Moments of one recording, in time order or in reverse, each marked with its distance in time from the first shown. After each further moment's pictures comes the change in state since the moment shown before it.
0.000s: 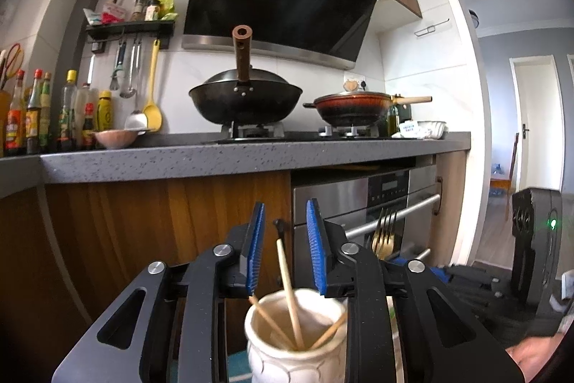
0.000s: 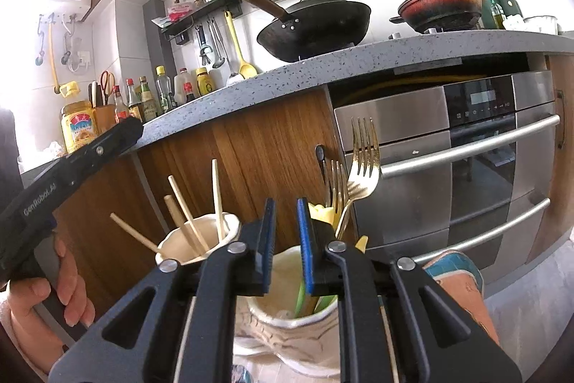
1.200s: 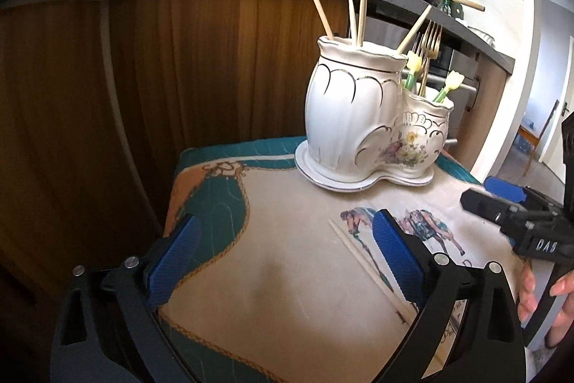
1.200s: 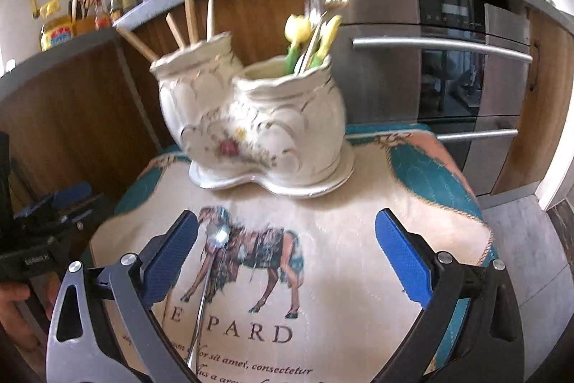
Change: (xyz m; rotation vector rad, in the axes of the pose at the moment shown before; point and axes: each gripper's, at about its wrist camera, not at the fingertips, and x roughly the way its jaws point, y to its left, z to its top) left arm -0.067 0.031 -0.141 -0.161 0.519 0.139; right arm -0.036 0.016 -0.101 -0.054 0.371 -0.129
